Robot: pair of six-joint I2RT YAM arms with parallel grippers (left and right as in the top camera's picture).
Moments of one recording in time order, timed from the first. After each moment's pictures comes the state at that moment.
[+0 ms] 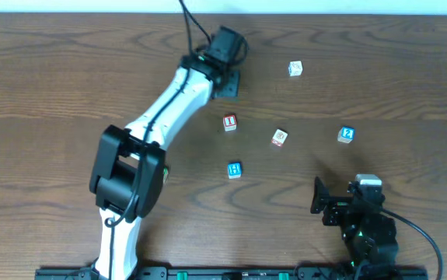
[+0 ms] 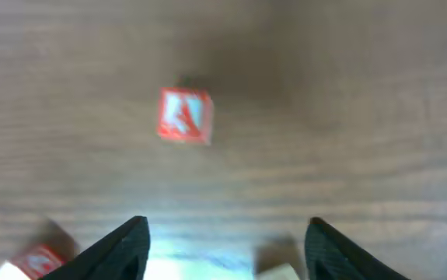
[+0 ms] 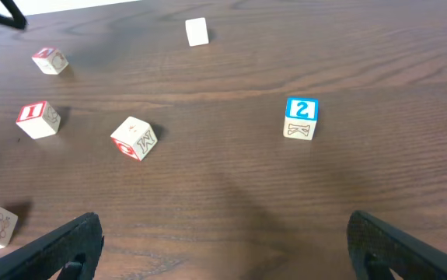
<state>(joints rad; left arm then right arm) -0.46 2.14 1.81 -0.75 -0.09 -0.29 0.16 0.01 0.15 -0.57 0.10 0.20</state>
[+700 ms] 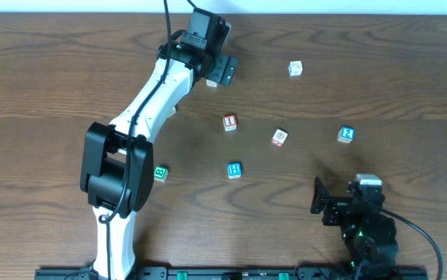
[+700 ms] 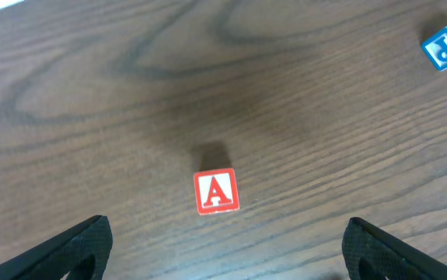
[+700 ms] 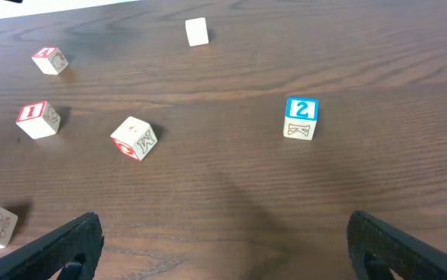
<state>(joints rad) -0.39 2.14 1.83 -0.63 0.02 0.03 0.16 0.01 0.15 -0.57 0.10 0.20</state>
